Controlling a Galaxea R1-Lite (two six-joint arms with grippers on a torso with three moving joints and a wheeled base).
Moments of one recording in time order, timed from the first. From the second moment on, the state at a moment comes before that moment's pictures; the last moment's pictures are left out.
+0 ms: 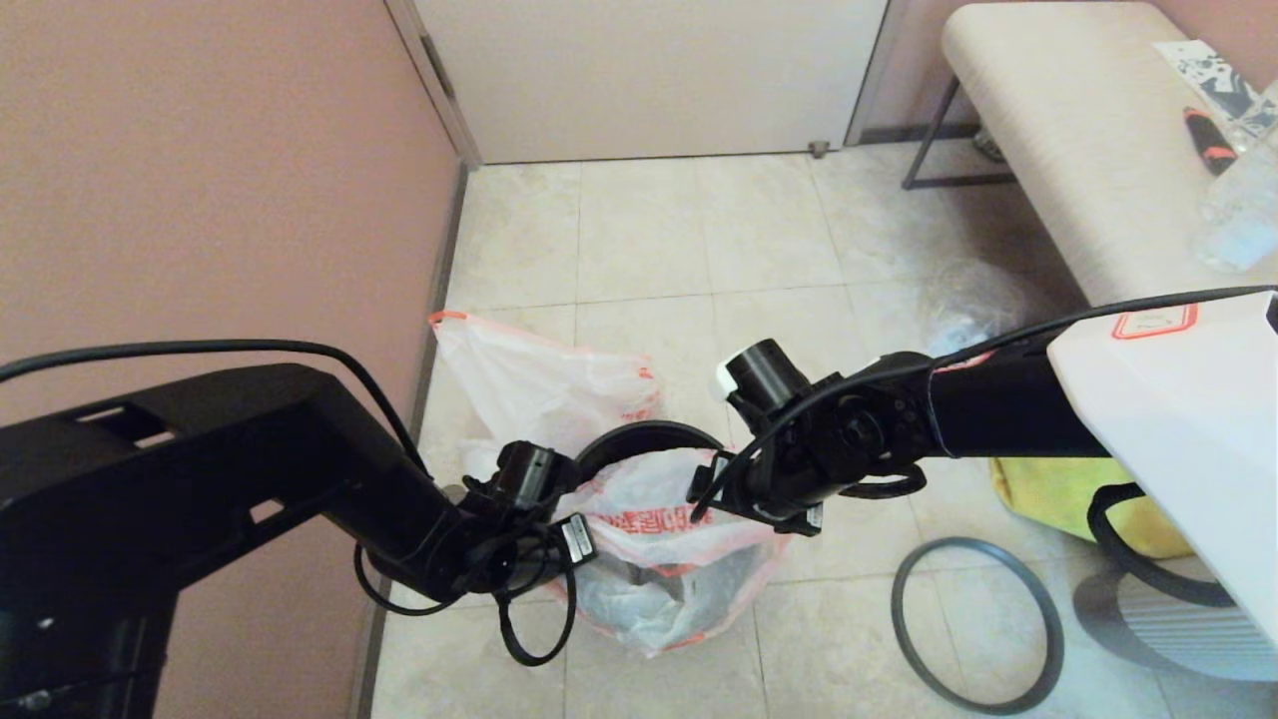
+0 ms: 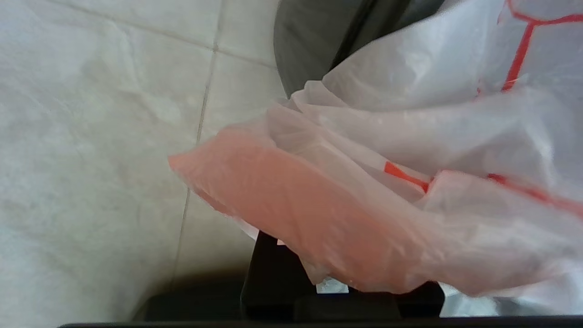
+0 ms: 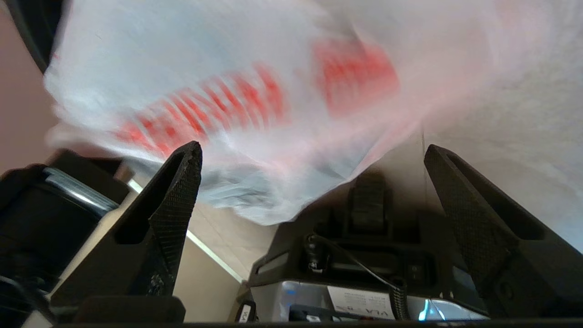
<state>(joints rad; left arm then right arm) -0.45 2.19 -0.94 -0.37 0.18 -0.73 0.67 2.22 -1.71 0.43 -0.10 0.81</state>
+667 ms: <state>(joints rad) -0.34 2.23 -0.94 -0.52 0.18 -0.73 0.76 2.32 -1.79 0.43 -0.09 0.79</state>
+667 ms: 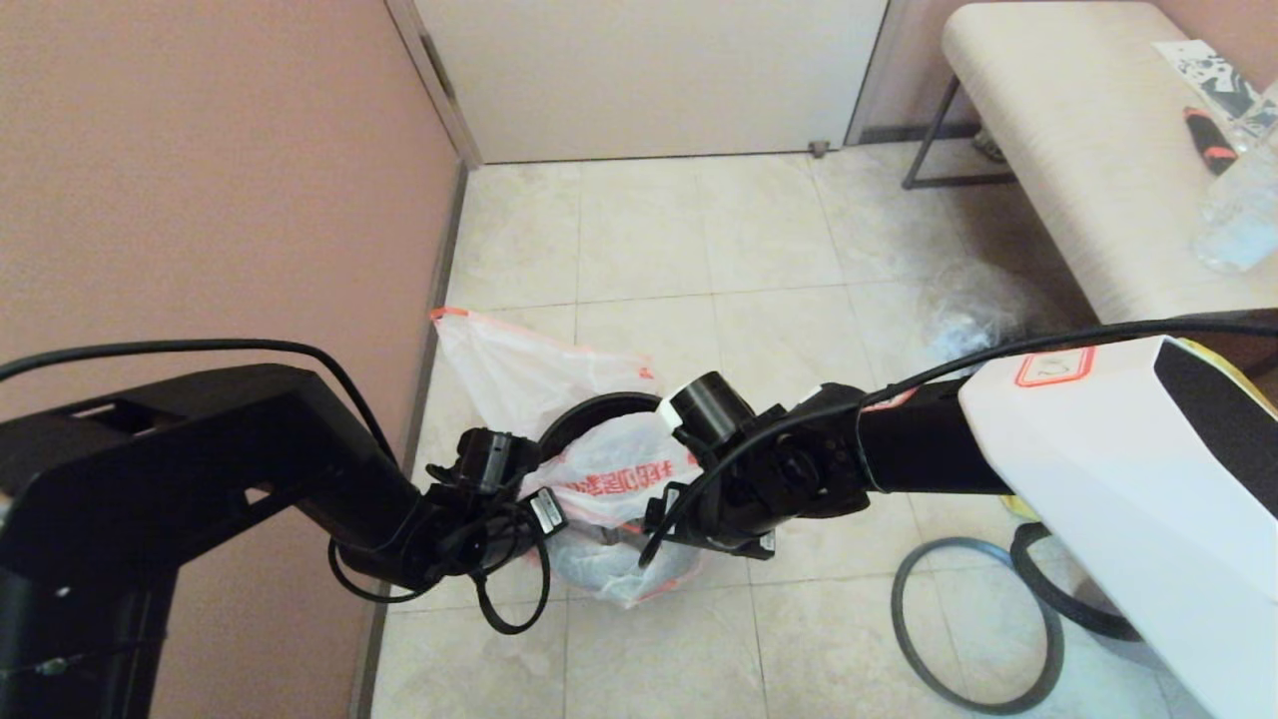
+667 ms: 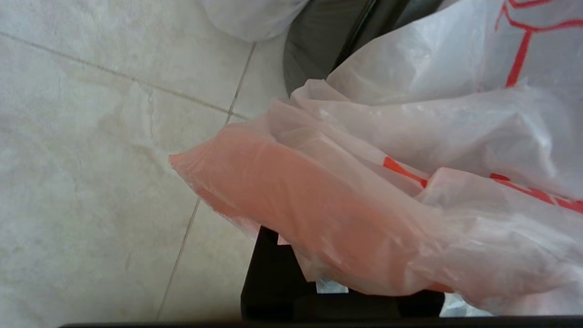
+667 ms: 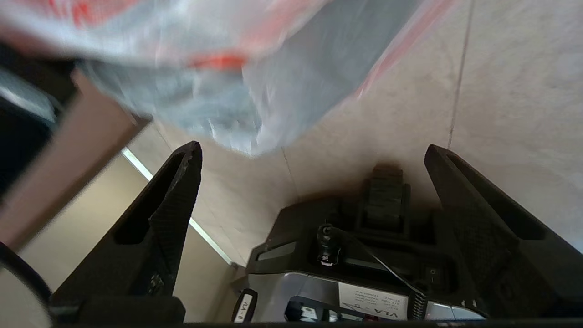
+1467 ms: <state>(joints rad) -0.28 2.29 -1.02 -0.51 0.18 -0.73 0.74 2.43 -1.94 0.42 -0.15 0.68</state>
